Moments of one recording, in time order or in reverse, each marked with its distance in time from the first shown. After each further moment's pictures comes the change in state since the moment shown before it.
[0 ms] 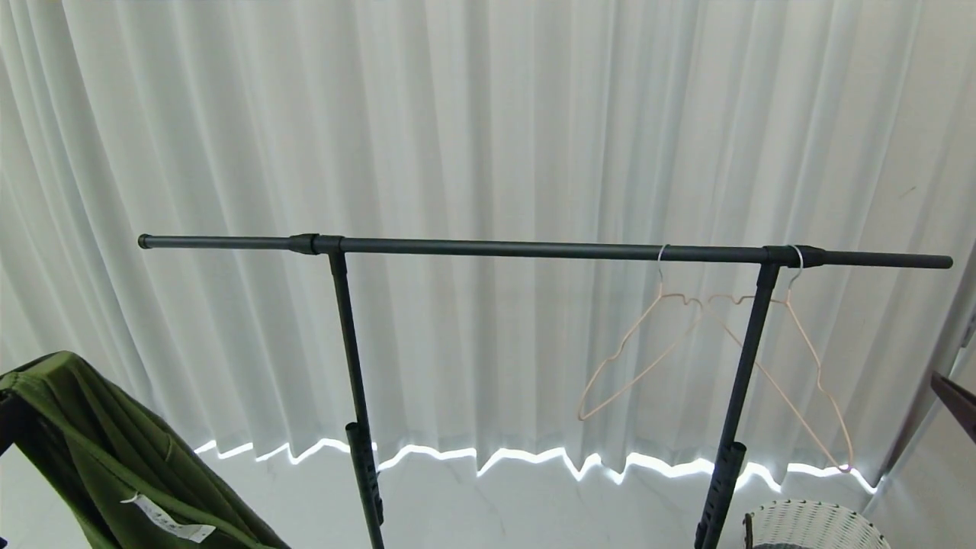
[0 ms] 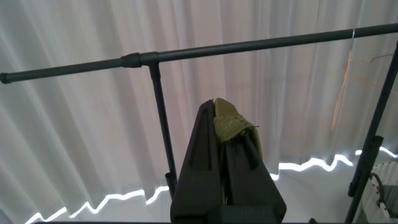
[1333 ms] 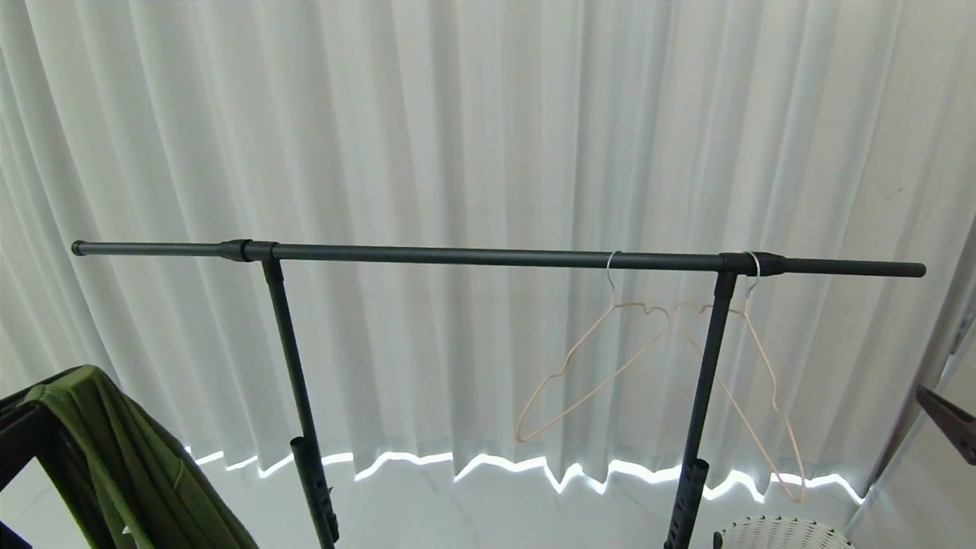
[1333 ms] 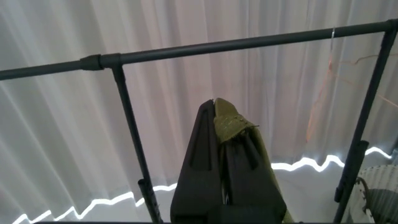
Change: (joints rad) left arm 0.003 0.021 0.023 0.005 0.001 0.002; right arm 0.030 0.008 0.015 0.023 0.003 0.000
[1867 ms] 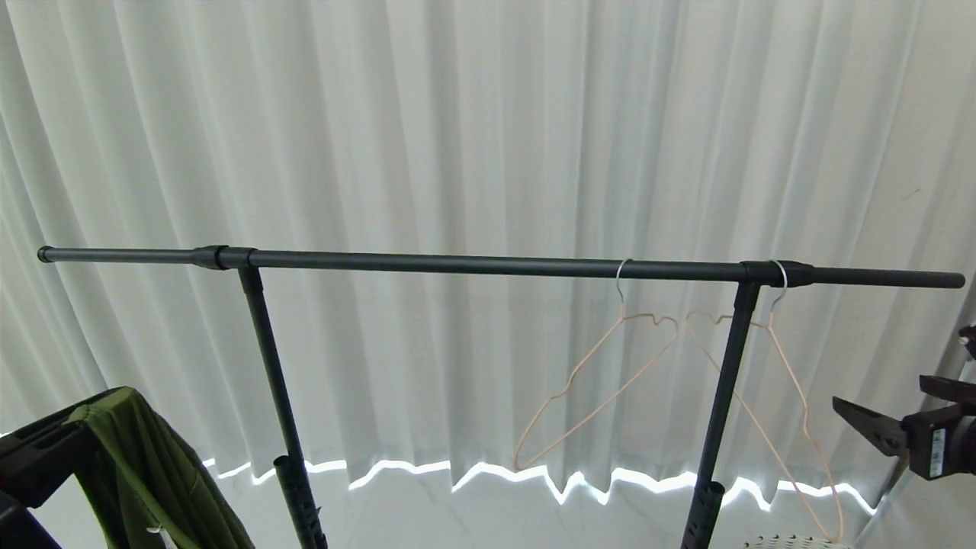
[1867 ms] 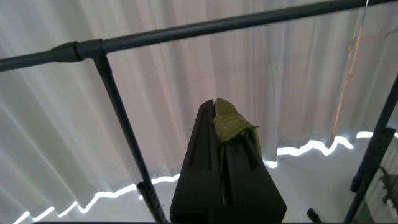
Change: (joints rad) left arm -0.003 0.038 0.039 -0.002 -0.017 0.052; right arm 0.129 0.252 -0.104 0.092 -0.007 0.085
